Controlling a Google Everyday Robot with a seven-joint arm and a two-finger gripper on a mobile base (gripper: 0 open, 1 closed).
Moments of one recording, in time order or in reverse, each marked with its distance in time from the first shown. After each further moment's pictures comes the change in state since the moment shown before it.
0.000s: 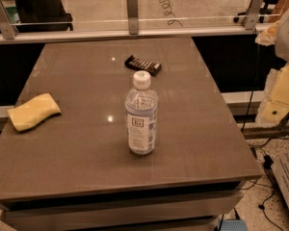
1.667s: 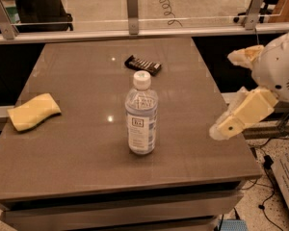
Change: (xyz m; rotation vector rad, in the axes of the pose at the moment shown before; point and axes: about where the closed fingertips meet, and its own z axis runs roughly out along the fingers) arm -0.060 0.034 0.026 -0.030 -0.473 0.142
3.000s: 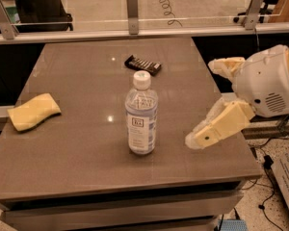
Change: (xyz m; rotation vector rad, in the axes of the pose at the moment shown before) arm -0.028 0.032 0.023 -0.050 -0.162 0.030
